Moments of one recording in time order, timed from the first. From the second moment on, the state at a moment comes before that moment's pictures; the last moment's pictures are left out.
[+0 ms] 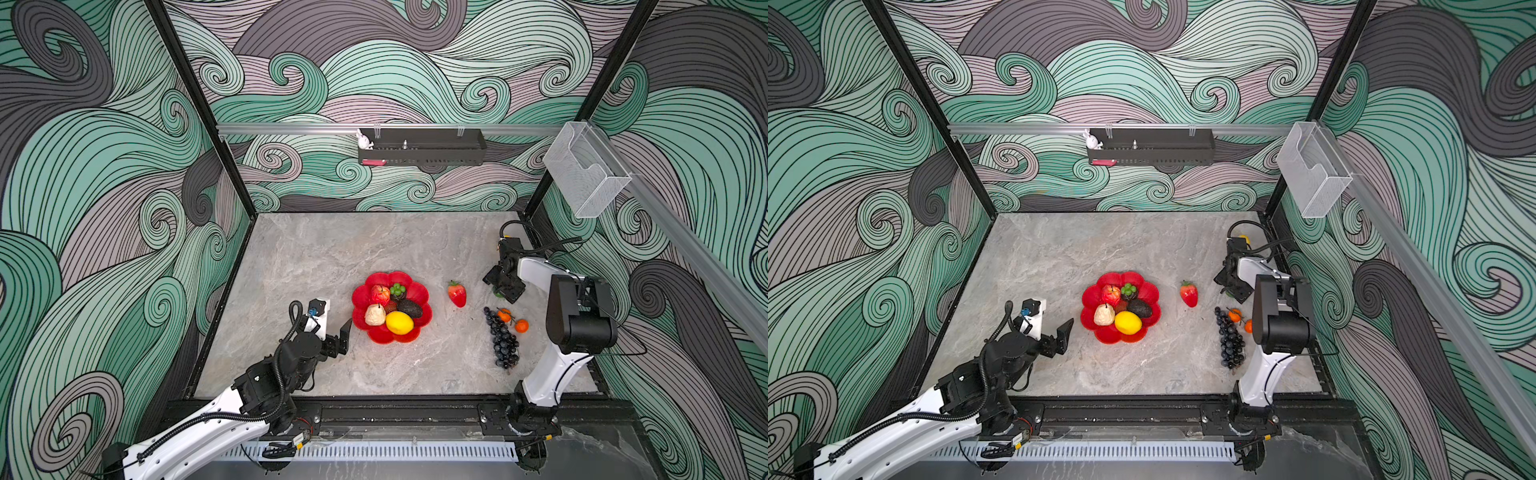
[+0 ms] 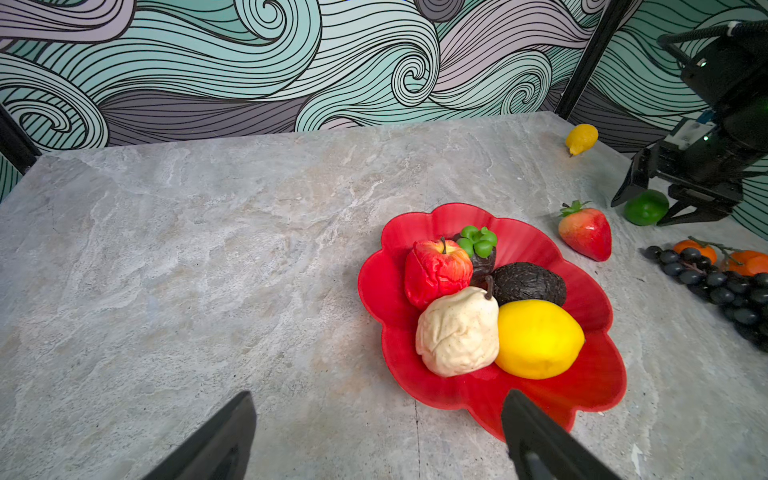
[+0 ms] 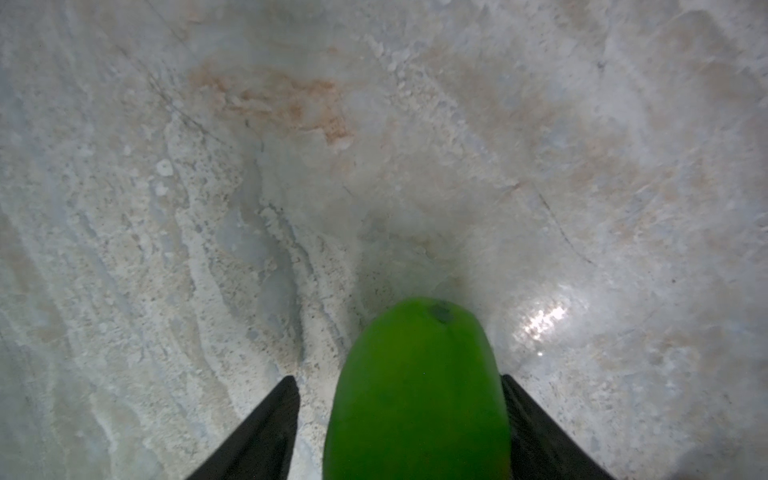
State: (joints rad) left arm -0.93 0.43 0.34 -0.34 -0.55 -0.33; right arm -0.05 1.83 1.13 -0.58 0.14 0.71
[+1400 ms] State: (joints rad) left arm -0.79 0.84 0.66 -0.45 -0.20 -0.57; right arm 0.75 1.10 0.63 -0.15 -0.07 0.25
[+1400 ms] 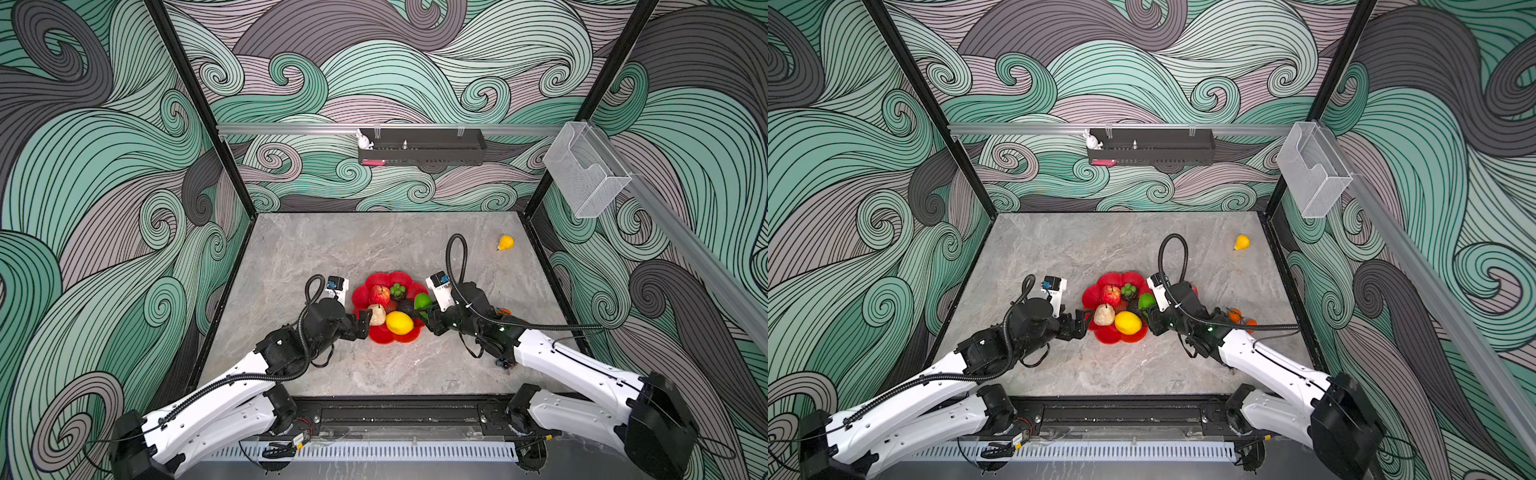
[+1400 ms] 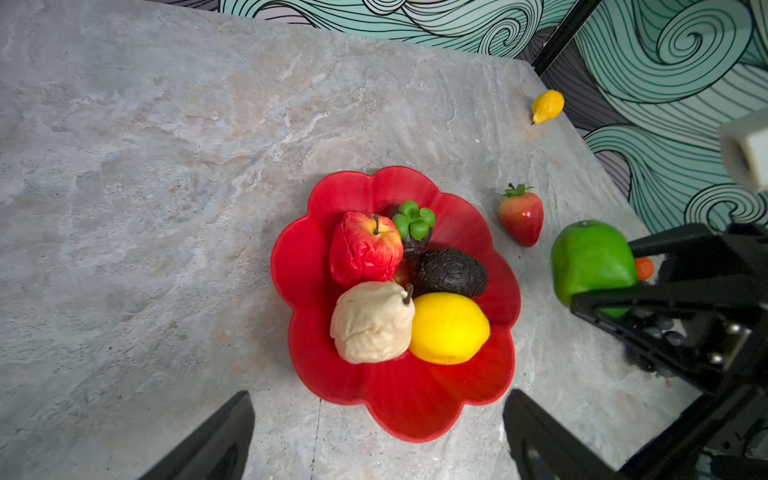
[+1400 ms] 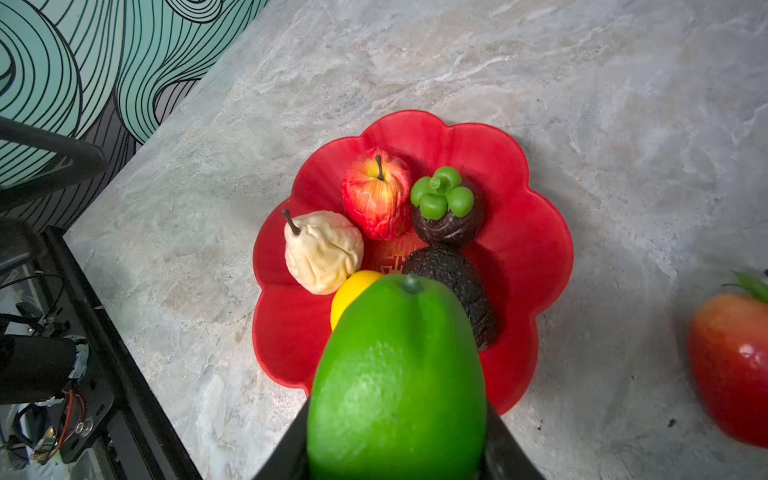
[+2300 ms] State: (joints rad) left arm -0.74 1.23 0.92 -0.38 0.40 -0.67; right arm 0.95 1.05 0.45 0.20 0.05 0.11
